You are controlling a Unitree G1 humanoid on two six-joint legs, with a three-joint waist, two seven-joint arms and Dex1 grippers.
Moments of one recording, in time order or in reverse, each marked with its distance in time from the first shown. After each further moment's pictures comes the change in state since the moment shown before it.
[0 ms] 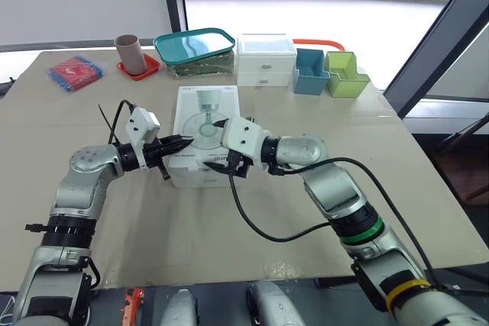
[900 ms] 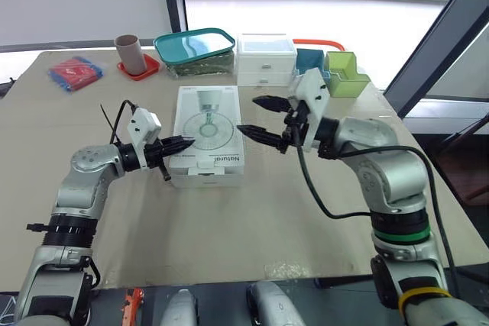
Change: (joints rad) left arm -0.004 -0.009 -0.002 0.003 0.016 -0.004 -0.017; right arm 0.077 -0.109 -0.350 -0.188 0.400 0.284 0.055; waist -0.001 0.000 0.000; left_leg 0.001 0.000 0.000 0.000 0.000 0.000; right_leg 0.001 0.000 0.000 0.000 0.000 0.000
